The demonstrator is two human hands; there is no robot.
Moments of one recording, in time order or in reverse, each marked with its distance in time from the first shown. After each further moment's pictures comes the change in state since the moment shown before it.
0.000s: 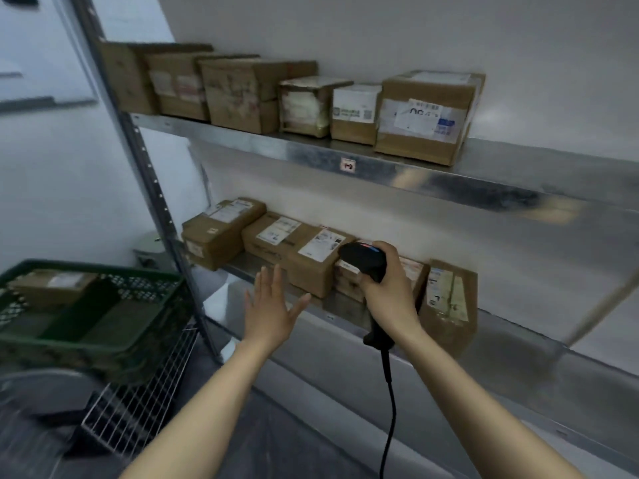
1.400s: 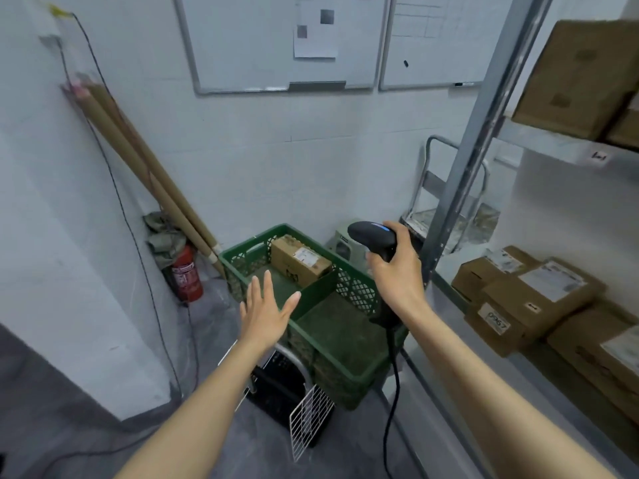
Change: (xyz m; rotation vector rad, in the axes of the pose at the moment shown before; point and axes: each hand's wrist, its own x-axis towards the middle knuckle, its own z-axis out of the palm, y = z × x) left_hand 0.021 -0.521 -0.201 -0.099 0.188 -0.699; right_hand 0.058 -0.180 0.555 0.180 -0.530 -0.245
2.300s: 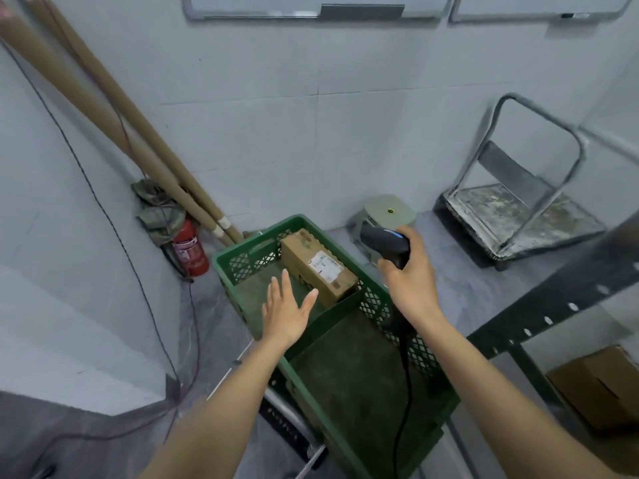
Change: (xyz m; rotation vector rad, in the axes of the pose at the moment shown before) left_hand 0.233 -0.016 0.074 -0.148 -0.102 -0.218; right_hand 0.217 0.123 0.119 -0.052 -0.135 0.161
